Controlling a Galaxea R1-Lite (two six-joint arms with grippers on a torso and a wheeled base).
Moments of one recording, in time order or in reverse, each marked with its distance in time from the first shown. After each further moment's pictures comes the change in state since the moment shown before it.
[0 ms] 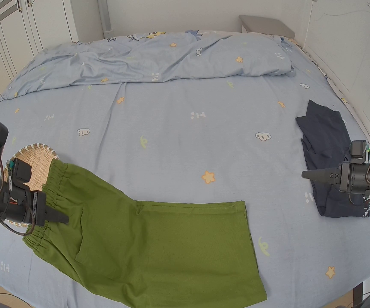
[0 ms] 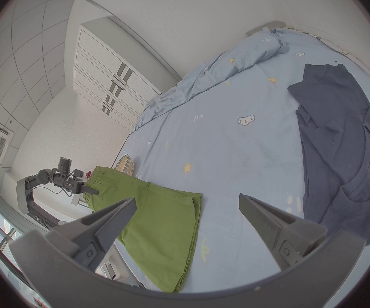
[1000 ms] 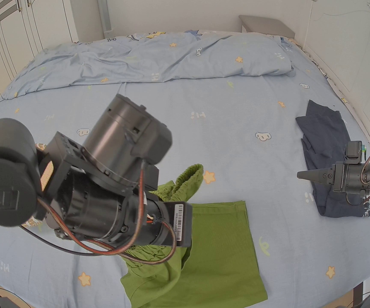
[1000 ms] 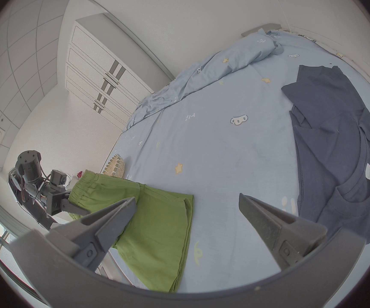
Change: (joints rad) left arm -0.769 0.333 -0.290 -0.120 0.348 -0.511; right arm 0.036 0.025 -0.010 -0.005 -0.096 0.004
